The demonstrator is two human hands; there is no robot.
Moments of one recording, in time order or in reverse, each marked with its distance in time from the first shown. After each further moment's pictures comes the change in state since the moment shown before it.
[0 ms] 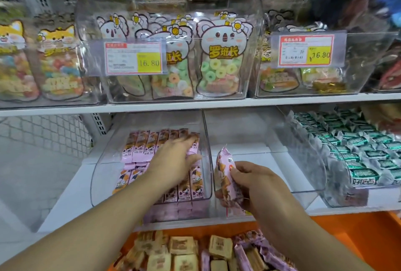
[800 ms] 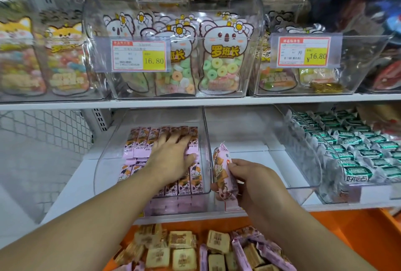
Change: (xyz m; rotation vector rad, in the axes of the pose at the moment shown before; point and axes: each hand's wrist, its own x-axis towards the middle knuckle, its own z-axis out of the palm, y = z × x) left_hand 0.007 -0.019 0.015 0.174 0.003 -0.005; right_hand 0.010 0.009 0.001 0.206 -0.030 0.040
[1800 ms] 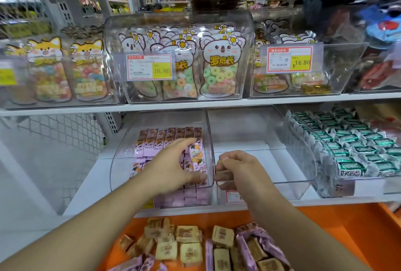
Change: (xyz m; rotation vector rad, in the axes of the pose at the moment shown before) left_hand -0.068 0.013 -0.051 -0.488 -0.050 0.050; right_hand -0.018 -0.009 0.020 -0.341 0.018 -0.126
